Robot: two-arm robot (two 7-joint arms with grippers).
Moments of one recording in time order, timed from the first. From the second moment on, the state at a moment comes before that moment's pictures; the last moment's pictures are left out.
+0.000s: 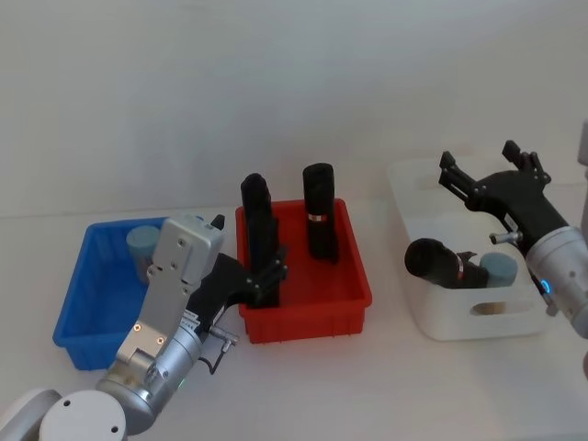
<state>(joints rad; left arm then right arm) -0.24 0.38 0.45 -1.63 -0.20 0.01 -0.01 0.28 0.17 -0.13 -1.54 0.24 0.06 0.12</state>
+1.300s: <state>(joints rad) -0.24 0.38 0.45 -1.63 -0.20 0.01 -0.01 0.29 0.17 -0.12 -1.55 0.24 0.02 0.13</state>
